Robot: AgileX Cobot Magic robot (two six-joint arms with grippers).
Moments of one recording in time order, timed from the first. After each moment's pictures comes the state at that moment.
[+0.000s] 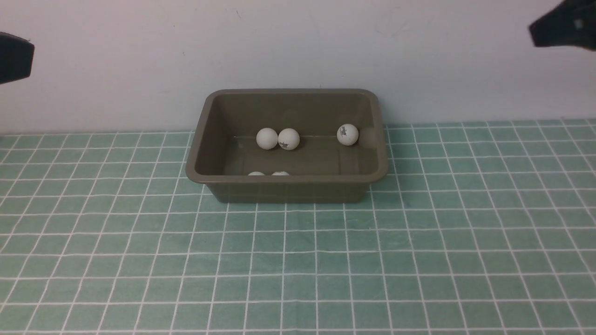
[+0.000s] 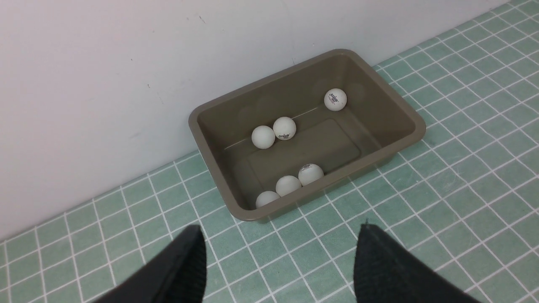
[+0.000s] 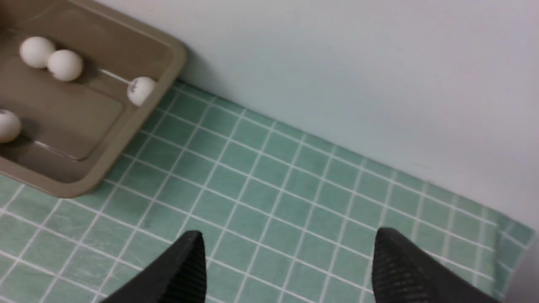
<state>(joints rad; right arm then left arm) -0.01 1.25 -1.55 0.16 1.10 -0.48 0.07 0.92 -1.37 -0.46 1.12 0.53</state>
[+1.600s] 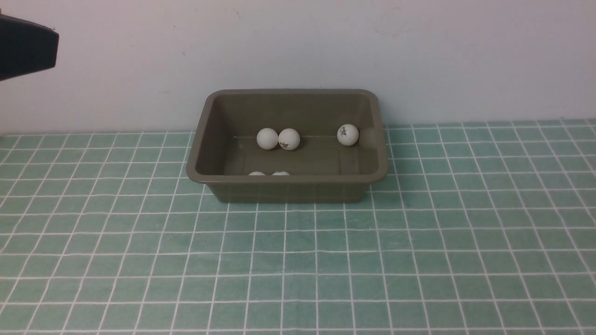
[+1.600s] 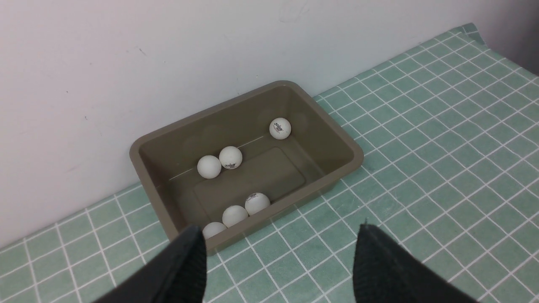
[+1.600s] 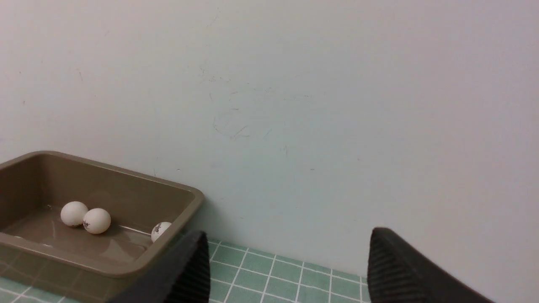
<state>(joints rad) 0.02 0.28 -0.41 0.64 0.31 -0.81 0.07 0.94 -1.37 -0.62 1.12 0.57</state>
